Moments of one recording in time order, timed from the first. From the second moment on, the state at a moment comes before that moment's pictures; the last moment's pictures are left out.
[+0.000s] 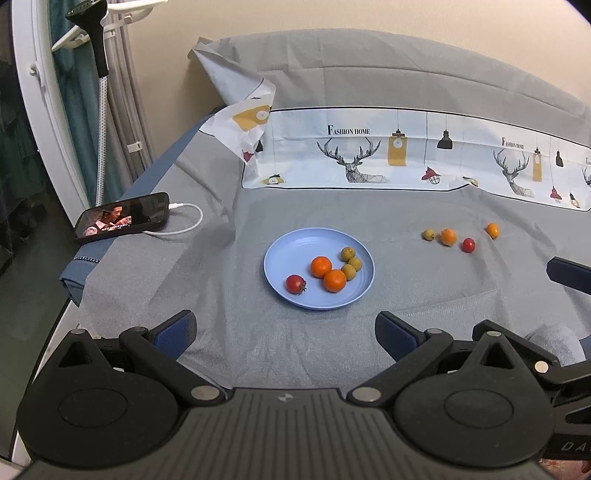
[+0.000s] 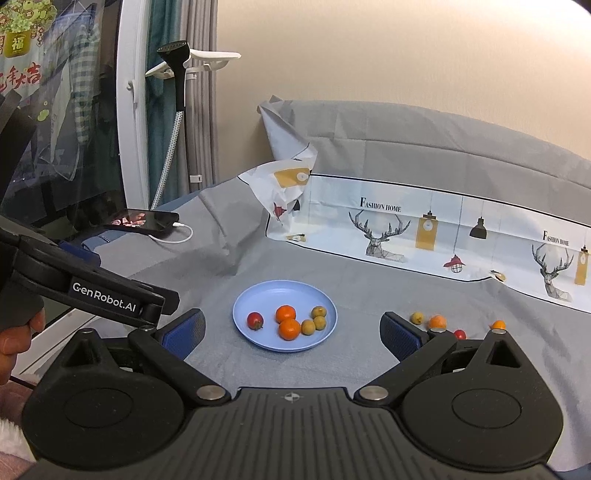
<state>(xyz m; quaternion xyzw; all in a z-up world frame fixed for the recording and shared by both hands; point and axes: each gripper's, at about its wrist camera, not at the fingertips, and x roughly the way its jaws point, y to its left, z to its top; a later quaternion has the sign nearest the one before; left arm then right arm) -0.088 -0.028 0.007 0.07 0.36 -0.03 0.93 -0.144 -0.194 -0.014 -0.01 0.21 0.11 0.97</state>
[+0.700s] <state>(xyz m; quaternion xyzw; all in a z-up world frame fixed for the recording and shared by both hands) -0.075 -0.024 -0.006 0.07 0.39 -0.03 0.92 -0.131 -0.195 -0.021 -0.01 0.24 0.11 0.96</state>
